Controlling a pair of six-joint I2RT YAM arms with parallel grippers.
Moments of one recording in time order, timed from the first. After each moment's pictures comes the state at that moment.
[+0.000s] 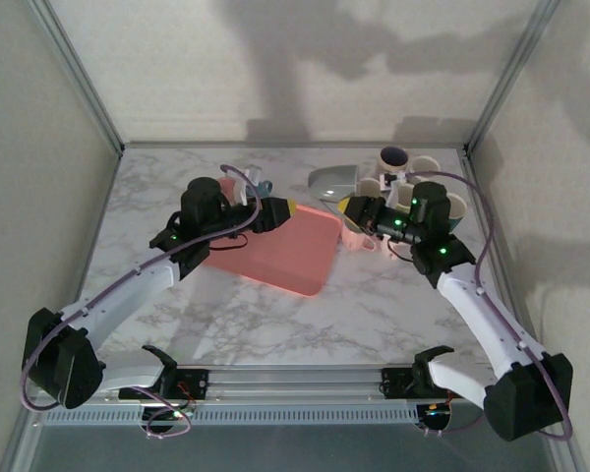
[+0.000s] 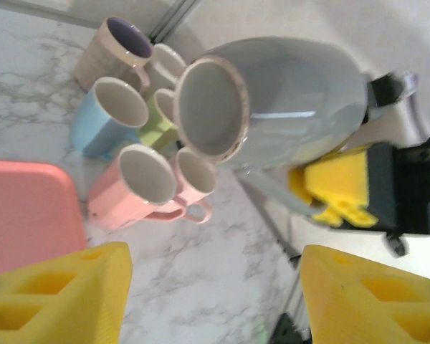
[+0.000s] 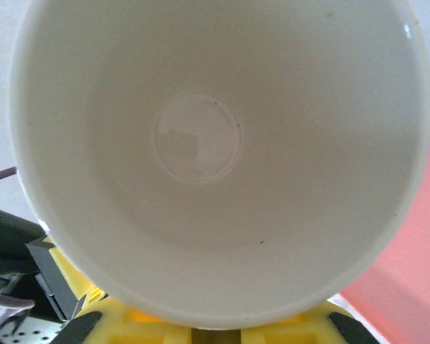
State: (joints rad) left arm -0.51 1.26 0.97 0.04 0.53 -0.64; right arm 0.32 1.06 0.91 -0.16 -0.68 0.88
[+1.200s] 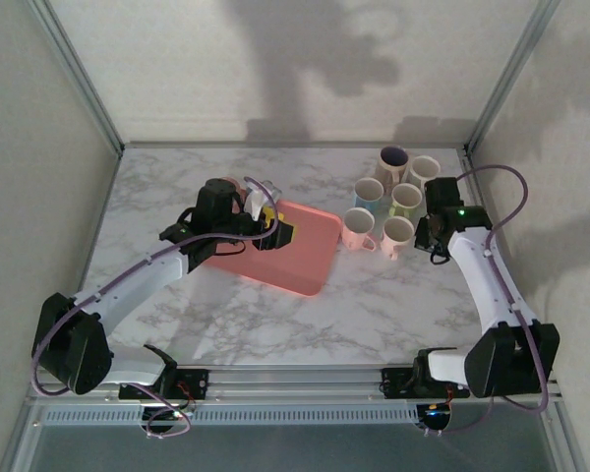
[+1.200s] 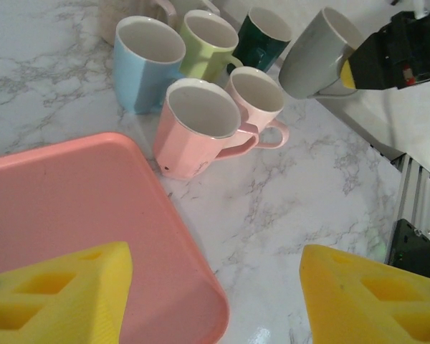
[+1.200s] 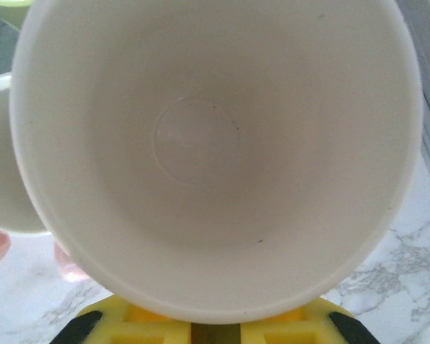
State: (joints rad) left arm -0.51 1.35 1.00 -0.15 0.55 -0.16; right arm 0.10 1.30 1.14 -1.03 0.26 0.40
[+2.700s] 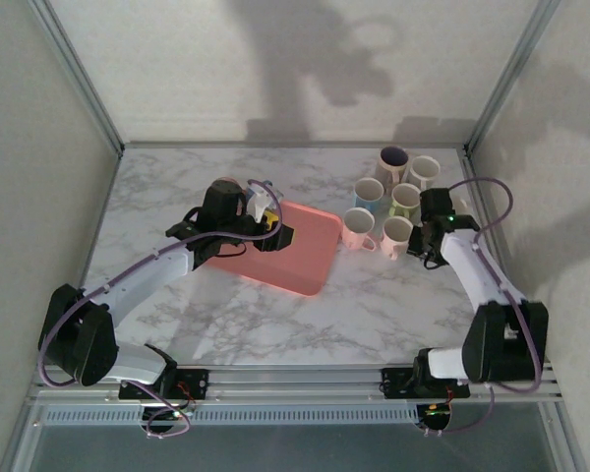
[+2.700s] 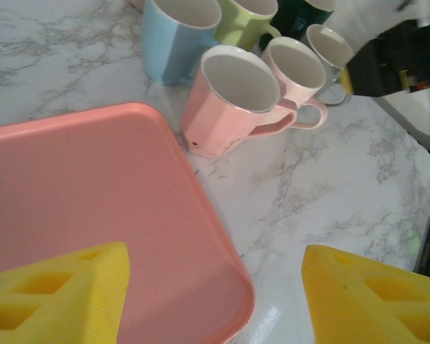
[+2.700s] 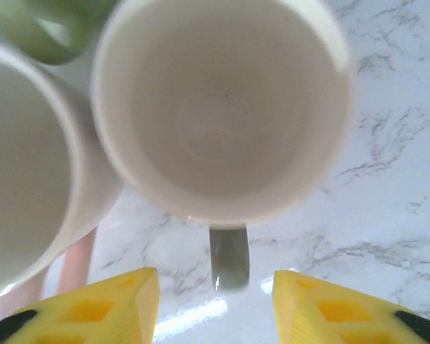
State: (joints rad) left arm -0.51 1.39 1.01 -0.19 0.48 -0.15; right arm 0.08 1.31 1.00 -0.86 0.19 0.37
